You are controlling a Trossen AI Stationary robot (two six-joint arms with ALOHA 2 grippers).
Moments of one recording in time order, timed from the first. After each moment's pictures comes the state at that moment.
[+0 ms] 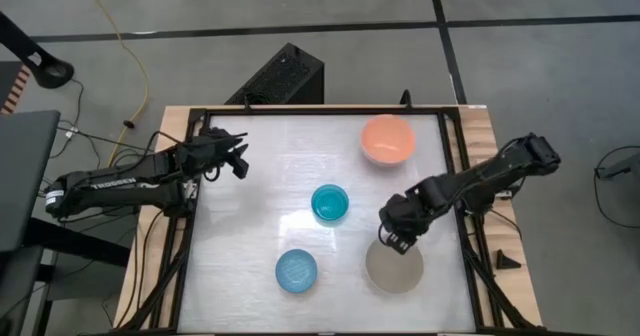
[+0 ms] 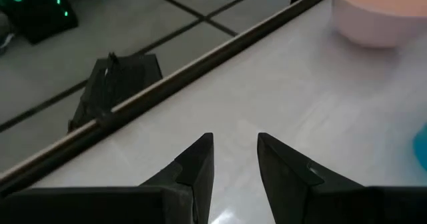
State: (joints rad) left arm 0.32 0.66 0.50 -0.30 -0.48 -0.19; right arm 0.36 1.37 1.09 -1.15 -0.18 1.13
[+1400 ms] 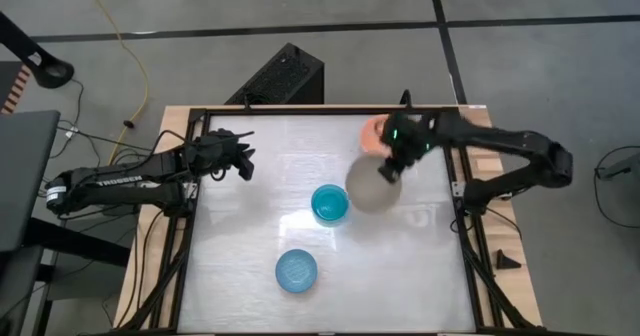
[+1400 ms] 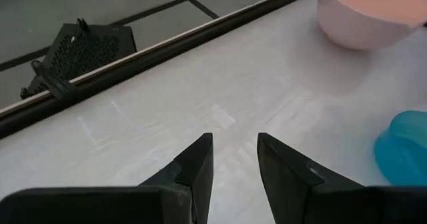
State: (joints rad) left arm 0.31 0.73 0.50 -0.27 -0.40 -0.36; right arm -0.35 1.24 1.14 -1.00 -0.17 0.41
